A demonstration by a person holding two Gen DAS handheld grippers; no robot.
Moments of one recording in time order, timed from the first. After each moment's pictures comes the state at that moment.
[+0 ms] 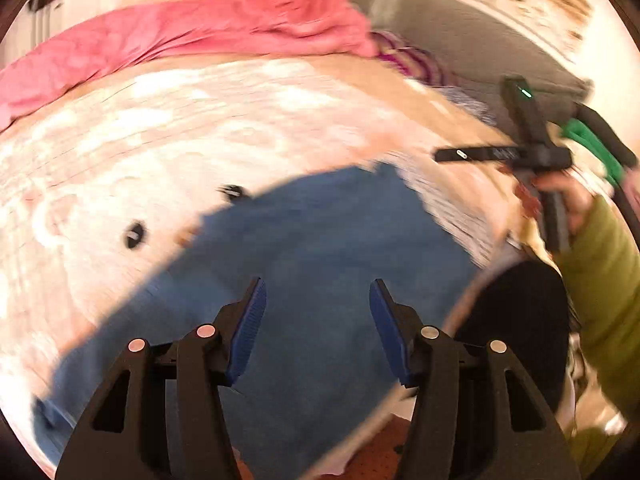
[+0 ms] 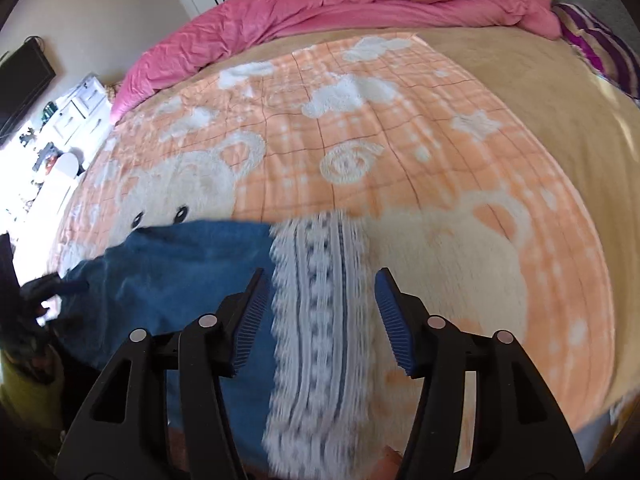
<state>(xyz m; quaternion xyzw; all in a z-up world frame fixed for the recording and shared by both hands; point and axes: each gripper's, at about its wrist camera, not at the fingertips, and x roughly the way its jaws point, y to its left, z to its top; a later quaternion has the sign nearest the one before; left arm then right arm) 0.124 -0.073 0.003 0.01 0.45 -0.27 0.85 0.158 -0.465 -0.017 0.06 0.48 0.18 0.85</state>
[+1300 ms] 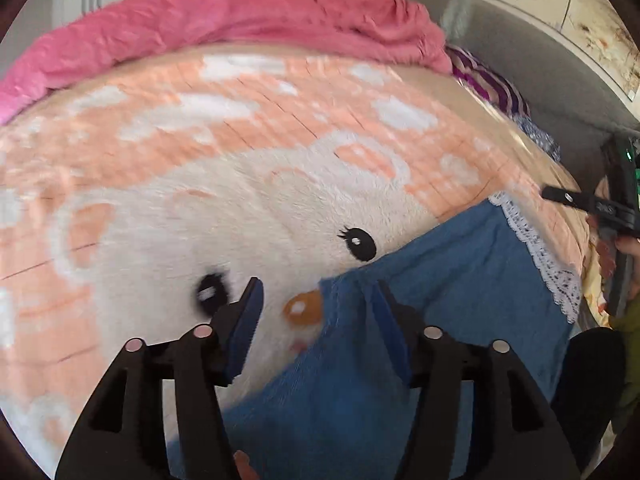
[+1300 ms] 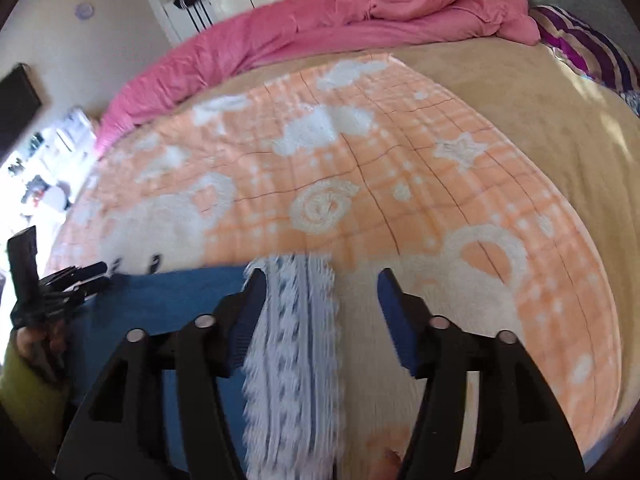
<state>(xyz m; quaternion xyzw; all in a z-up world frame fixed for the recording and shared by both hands) 0.197 -0.038 -0.032 -0.02 0.44 -0.17 0.88 0.167 -0.483 -0.020 0.10 0.44 0.15 0.88</state>
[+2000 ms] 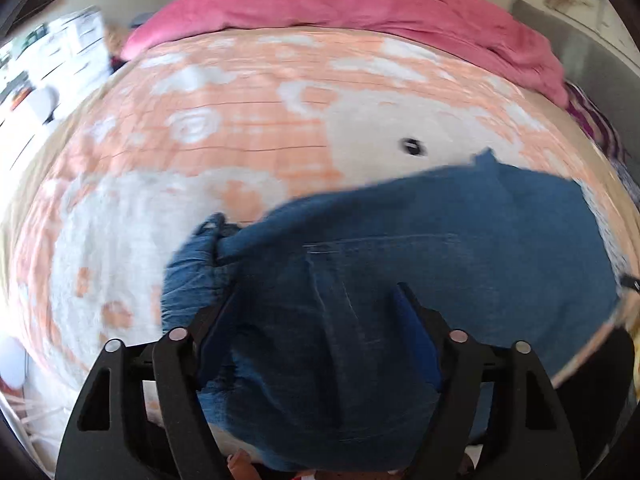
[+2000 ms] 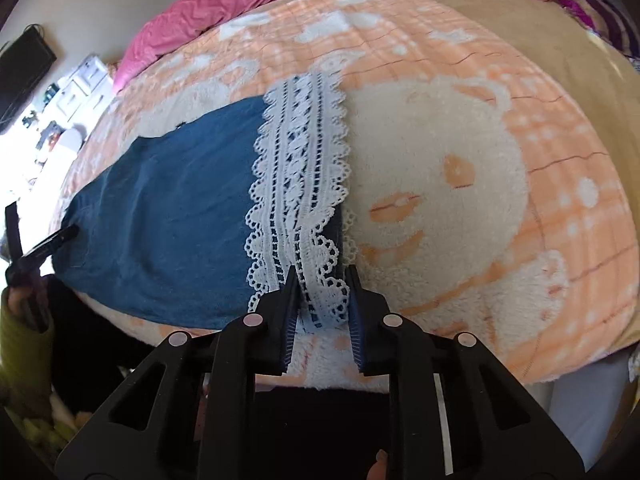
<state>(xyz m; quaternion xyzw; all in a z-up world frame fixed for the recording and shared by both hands) 0.064 0.058 -0.045 -0.06 0.46 0.07 0.88 0.066 -0.491 -0.066 0.06 0.51 0.19 0.83</state>
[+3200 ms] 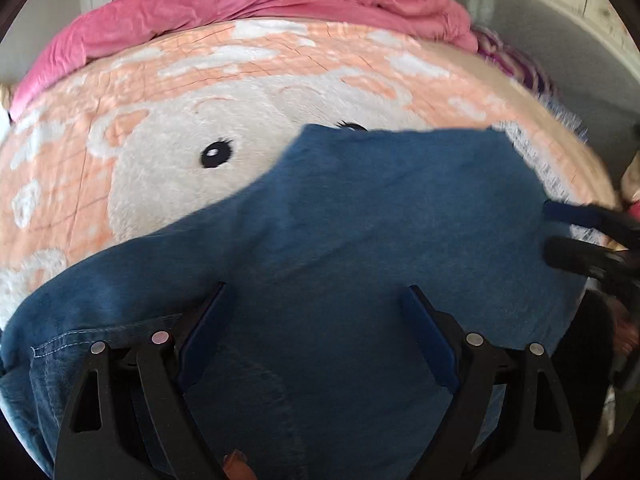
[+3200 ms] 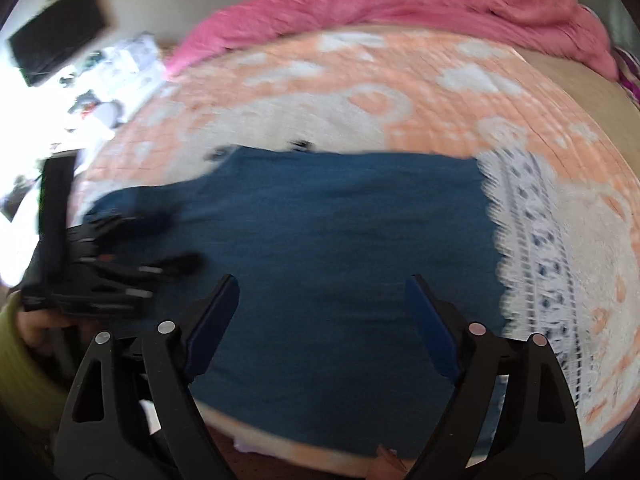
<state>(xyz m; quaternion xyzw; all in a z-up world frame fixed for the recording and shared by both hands) 0.123 -0.056 -0.071 -0.01 0.47 -0.12 0.87 0.084 -0.339 -0.052 0.01 0.45 0.23 0.86</state>
